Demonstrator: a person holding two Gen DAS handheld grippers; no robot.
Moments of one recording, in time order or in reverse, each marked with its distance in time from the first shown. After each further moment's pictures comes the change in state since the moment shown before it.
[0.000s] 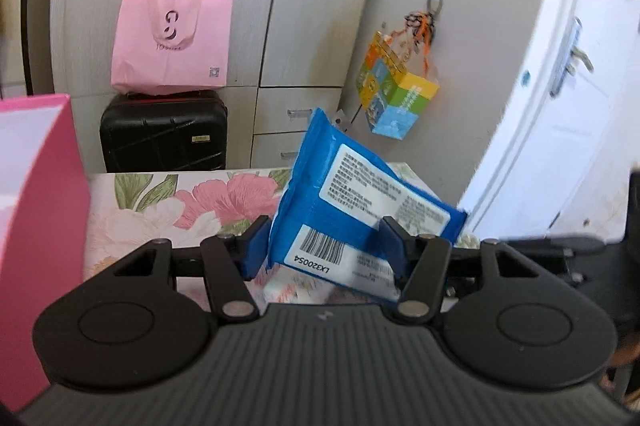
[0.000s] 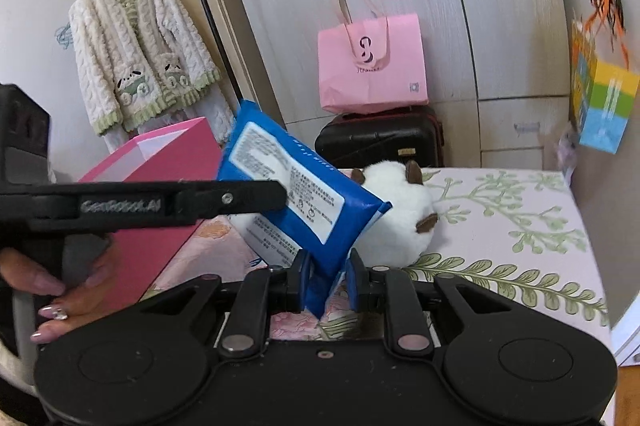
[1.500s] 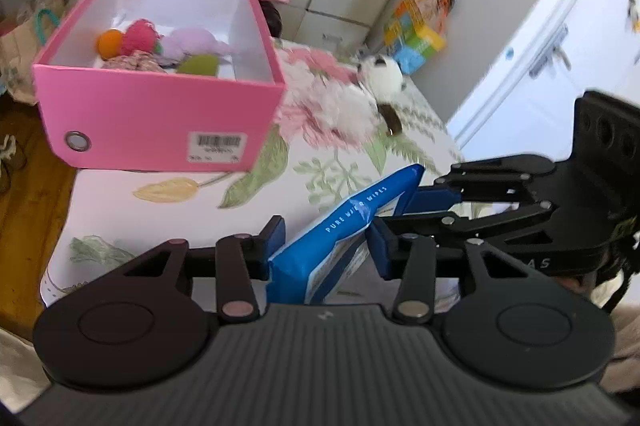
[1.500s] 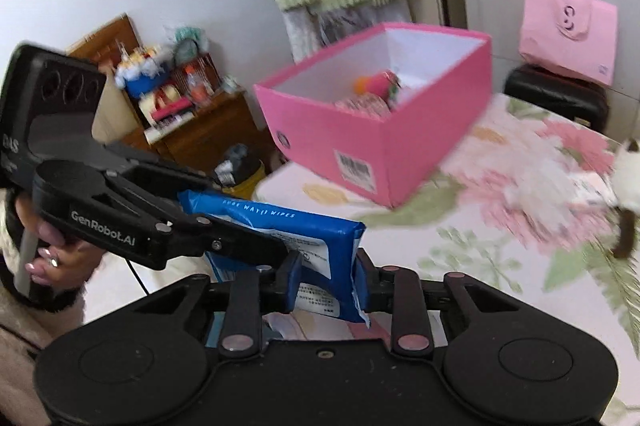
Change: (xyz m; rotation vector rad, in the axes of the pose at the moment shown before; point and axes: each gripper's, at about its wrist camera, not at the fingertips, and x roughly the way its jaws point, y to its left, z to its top) left arm -0.244 0.069 -0.101 -0.263 0.178 -0.033; right arm -0.065 0.202 -0.039 -0.270 0.275 0.384
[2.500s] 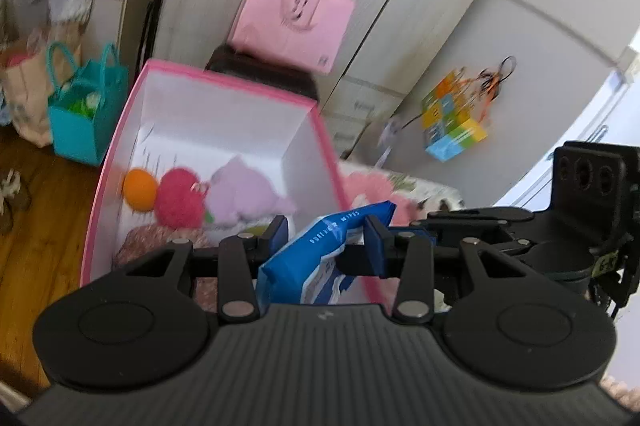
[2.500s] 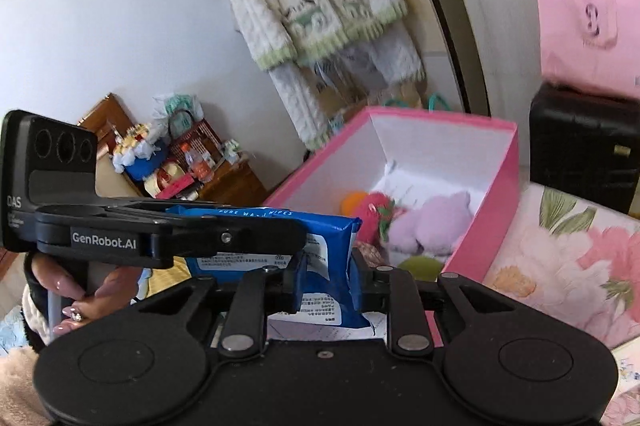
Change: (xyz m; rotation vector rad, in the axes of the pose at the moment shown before) left arm 0.047 0.090 0.166 -0.090 -0.087 0.028; right arm 0.099 -0.080 0.152 0.145 -0.017 0.083
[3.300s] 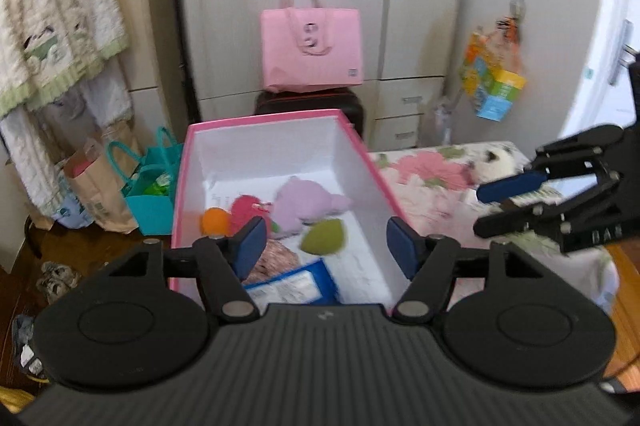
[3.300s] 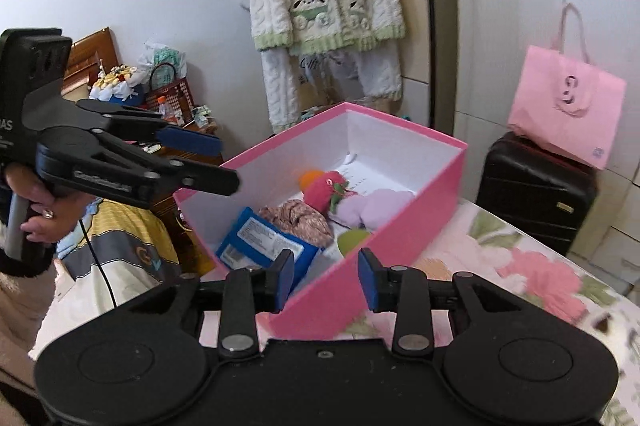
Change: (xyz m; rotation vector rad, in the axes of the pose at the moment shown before) left arm -0.051 -0.066 -0.038 0.365 -0.076 0.250; right arm -0.082 0.022 -0.043 -0.245 -0.036 -0.175
